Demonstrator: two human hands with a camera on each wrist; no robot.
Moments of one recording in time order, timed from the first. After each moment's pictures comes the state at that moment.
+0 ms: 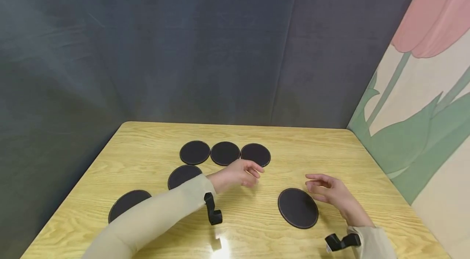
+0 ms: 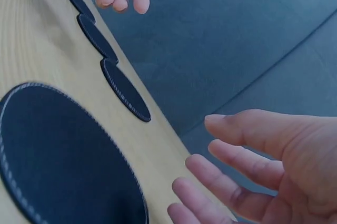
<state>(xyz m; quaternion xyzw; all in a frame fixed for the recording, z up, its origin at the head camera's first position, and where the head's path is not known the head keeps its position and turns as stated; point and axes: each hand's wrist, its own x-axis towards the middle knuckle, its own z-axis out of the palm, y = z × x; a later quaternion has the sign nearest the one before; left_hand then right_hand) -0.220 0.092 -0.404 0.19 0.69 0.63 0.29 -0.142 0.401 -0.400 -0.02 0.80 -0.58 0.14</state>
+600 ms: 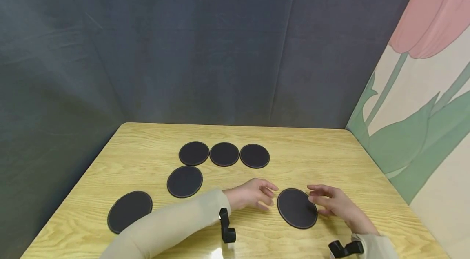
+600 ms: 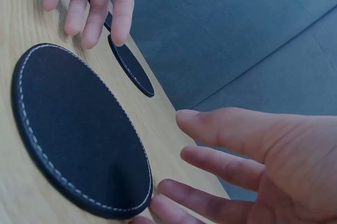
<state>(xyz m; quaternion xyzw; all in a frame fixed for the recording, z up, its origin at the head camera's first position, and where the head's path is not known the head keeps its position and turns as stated) -0.185 0.130 -0.432 0.14 0.66 0.64 0.36 -0.127 0.410 -0.411 0.00 0.84 -0.50 0.19</state>
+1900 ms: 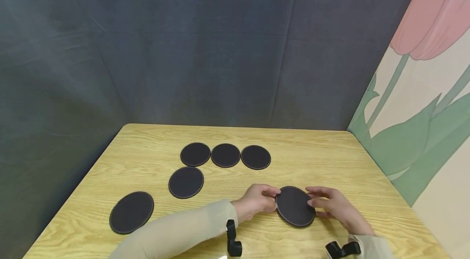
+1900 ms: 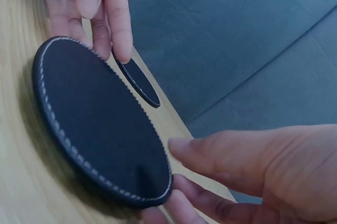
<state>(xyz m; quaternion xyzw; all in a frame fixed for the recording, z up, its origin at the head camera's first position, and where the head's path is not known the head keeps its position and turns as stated) -0.163 0.144 -0.444 0.10 0.67 0.70 0.24 -0.131 0.405 -0.417 0.00 0.82 -0.53 0.19</state>
